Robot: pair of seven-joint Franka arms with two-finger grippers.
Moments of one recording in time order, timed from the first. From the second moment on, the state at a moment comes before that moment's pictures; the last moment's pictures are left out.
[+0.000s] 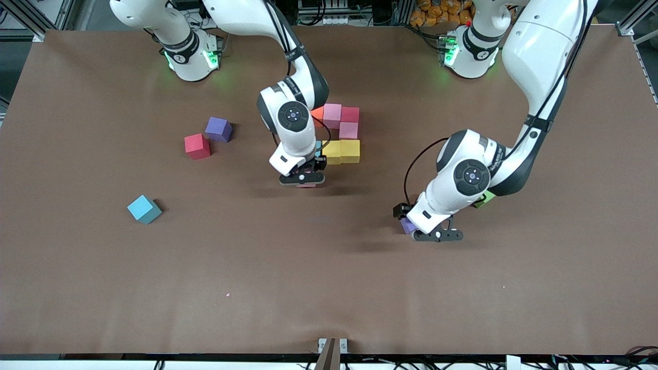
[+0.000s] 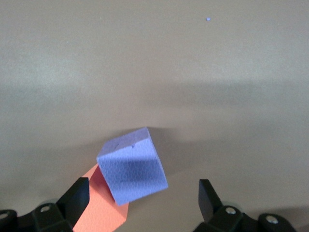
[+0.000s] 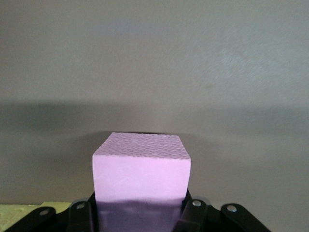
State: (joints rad) left arm -0.10 0.64 -0.36 -1.62 0.14 2.25 -0.48; right arm 1.20 0.64 -0.48 -1.80 0.39 2.31 0.48
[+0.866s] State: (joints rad) left arm -0.12 0.71 -0.33 -1.58 0.15 2.25 -0.53; right arm 1.20 0.66 -0.45 -1.79 0.39 2.31 0.49
